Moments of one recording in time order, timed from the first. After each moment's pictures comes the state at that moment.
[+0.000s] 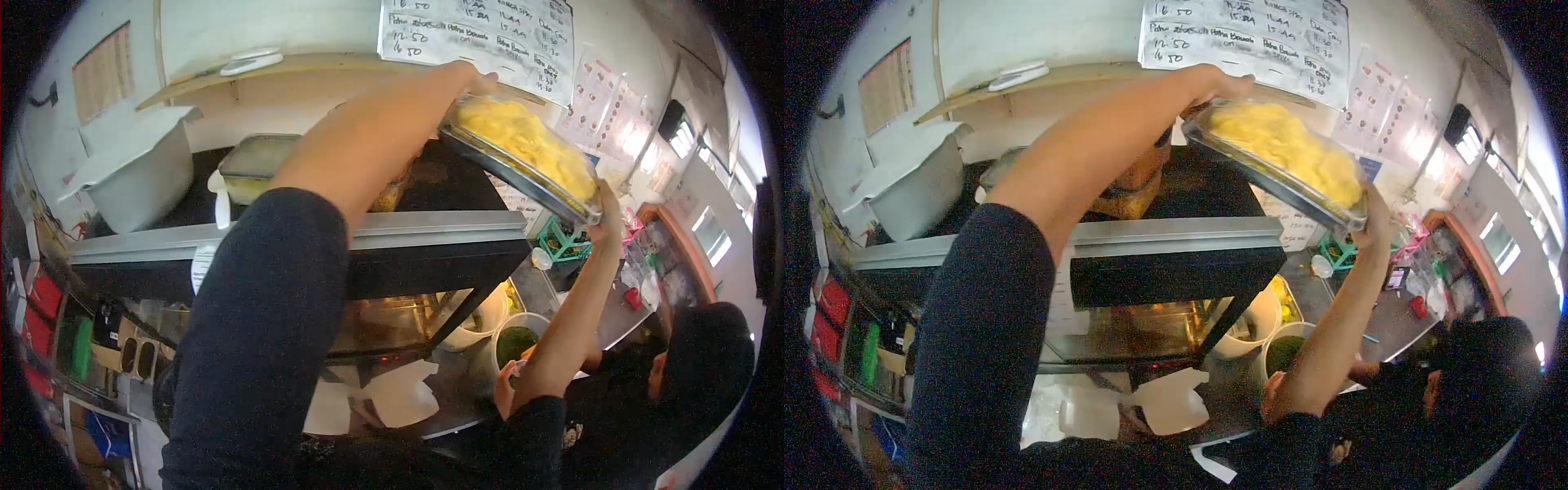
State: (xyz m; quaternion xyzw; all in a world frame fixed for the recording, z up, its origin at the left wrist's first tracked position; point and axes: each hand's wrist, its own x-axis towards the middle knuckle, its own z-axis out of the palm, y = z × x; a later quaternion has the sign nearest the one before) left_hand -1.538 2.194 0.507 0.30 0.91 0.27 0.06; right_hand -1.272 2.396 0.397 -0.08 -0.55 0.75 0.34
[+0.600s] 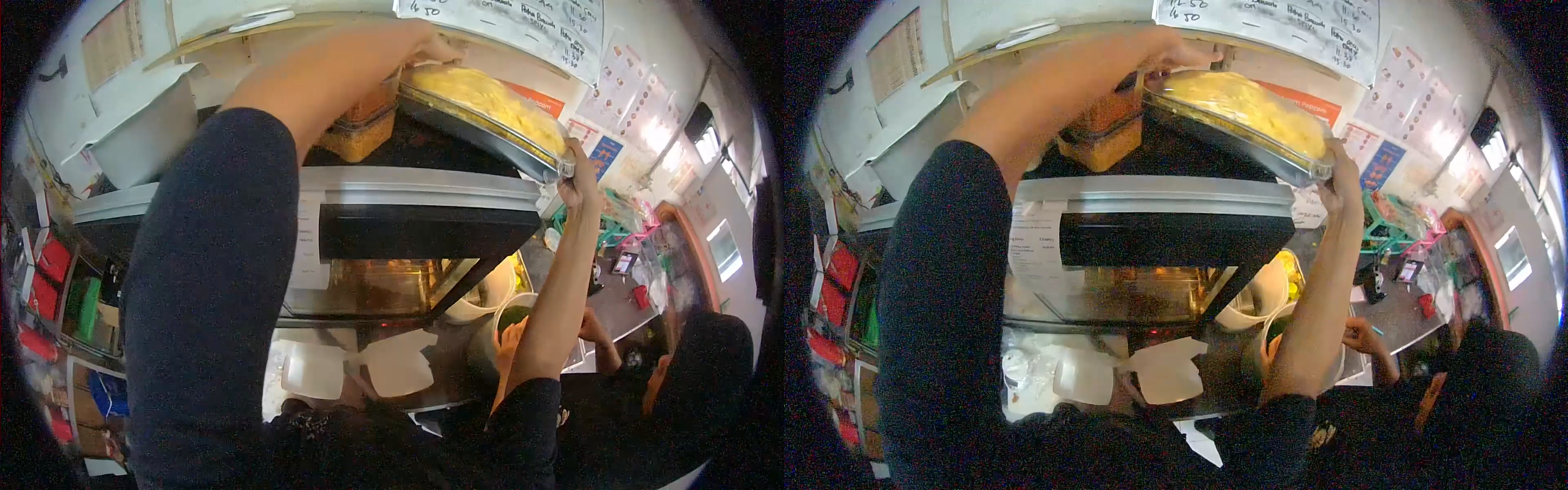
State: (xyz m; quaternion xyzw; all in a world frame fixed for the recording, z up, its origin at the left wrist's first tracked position) left_hand -1.586 2.123 0.484 0.33 0.88 0.27 0.19; right_hand -1.343 2.361 0.360 -0.03 -0.50 0.83 0.26
